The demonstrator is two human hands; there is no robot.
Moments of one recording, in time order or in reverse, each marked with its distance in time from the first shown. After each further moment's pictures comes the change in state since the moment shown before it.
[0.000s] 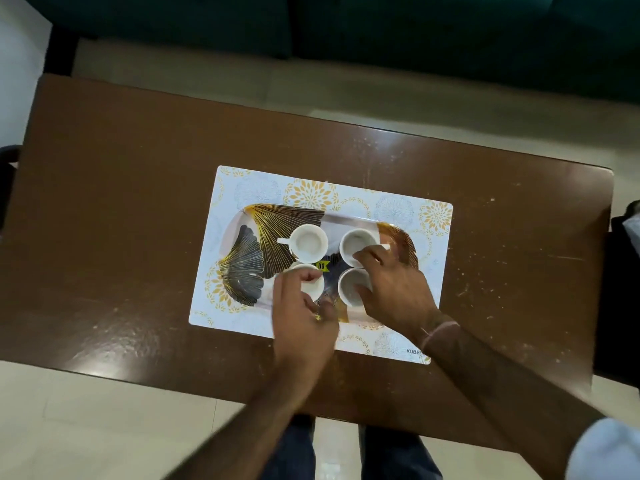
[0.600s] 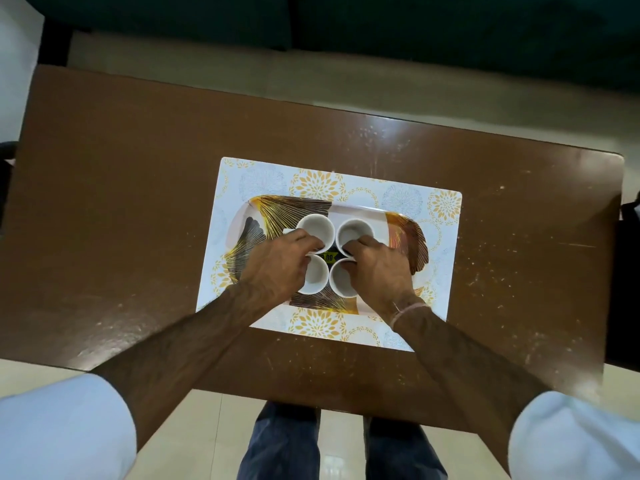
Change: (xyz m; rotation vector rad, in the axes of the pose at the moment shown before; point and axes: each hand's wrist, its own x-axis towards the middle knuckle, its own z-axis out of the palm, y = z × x) left_hand 0.108 -0.043 -0.031 0.742 -0.439 0.595; right_hand 0.029 -0.036 0.017 0.034 0.012 0.113
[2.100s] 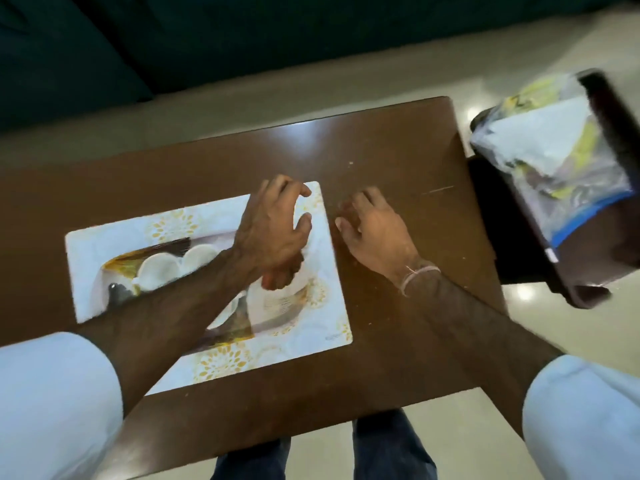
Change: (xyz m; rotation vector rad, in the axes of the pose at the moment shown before) left_hand 0.130 0.188 0.032 -0.043 0.029 0.225; right_hand -0.062 0.194 -0.049 0.322 0.370 0.270
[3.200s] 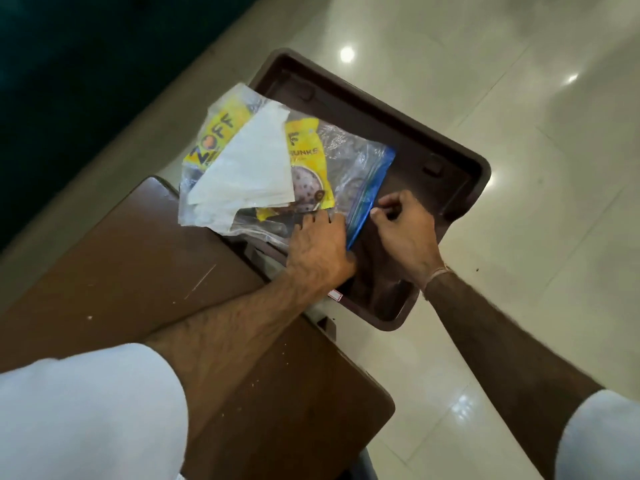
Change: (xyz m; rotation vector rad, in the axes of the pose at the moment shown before) left_hand 0.150 0.370 0.266 0.394 -0.492 0.381; right_hand -0.086 0.376 -0.141 0.512 0.520 0.950
